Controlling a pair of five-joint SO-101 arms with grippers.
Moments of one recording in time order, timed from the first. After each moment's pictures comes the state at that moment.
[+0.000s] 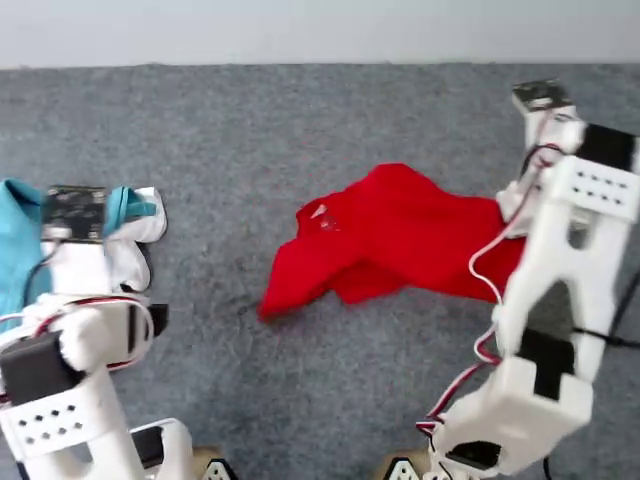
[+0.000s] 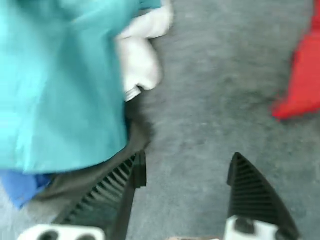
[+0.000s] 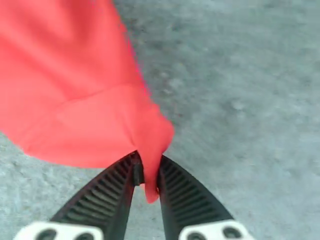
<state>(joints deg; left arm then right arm) -19.8 -54.8 30.9 99.4 -13.0 17.1 8.9 -24.1 100.4 28.0</state>
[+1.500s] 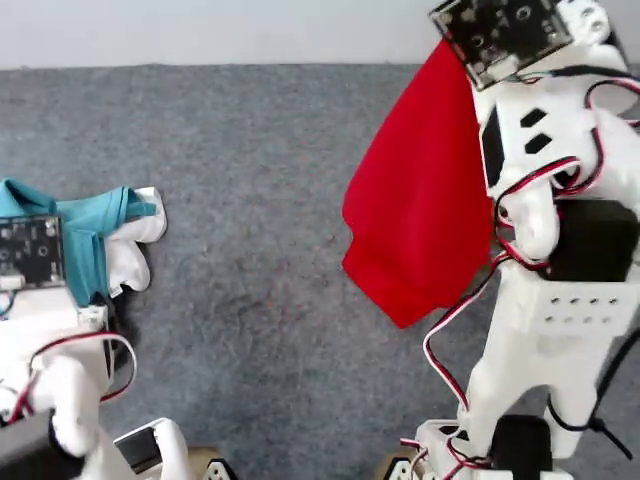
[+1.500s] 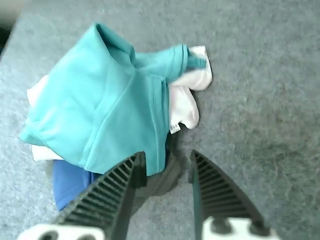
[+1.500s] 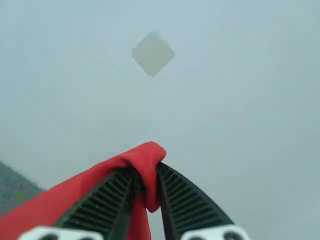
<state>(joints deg) -29.7 -66.8 24.0 99.4 -13.0 -2.5 -16.1 -36.8 56.8 38.8</state>
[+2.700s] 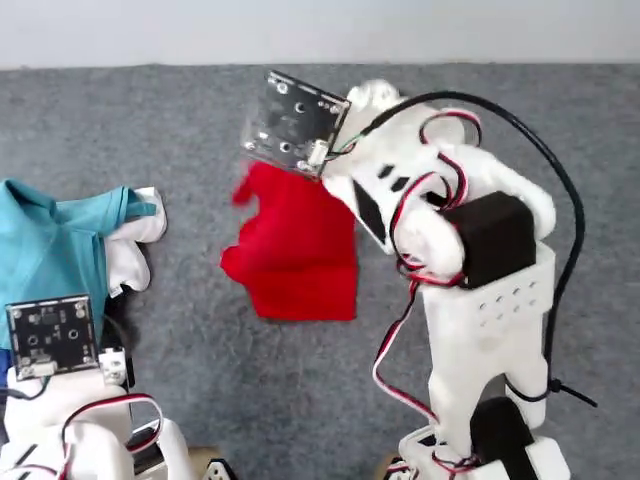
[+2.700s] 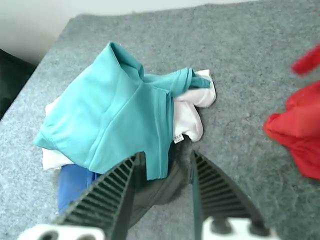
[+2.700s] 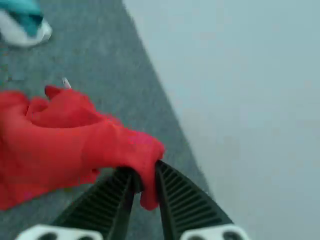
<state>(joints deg) -29.7 -86.6 34.8 99.4 -13.0 -23.9 -10.2 -39.5 93.2 51.4</state>
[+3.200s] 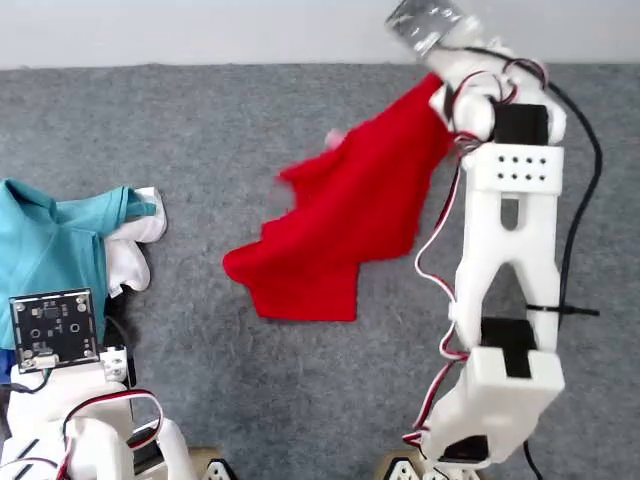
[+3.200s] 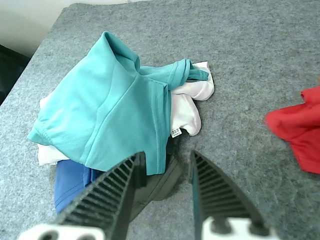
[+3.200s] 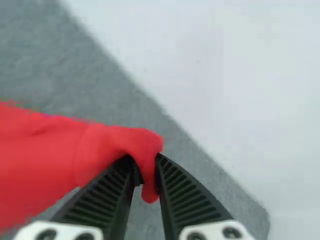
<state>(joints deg) -29.7 -86.6 35.7 99.4 -13.0 0.6 15.7 -32.6 52.7 45.8</state>
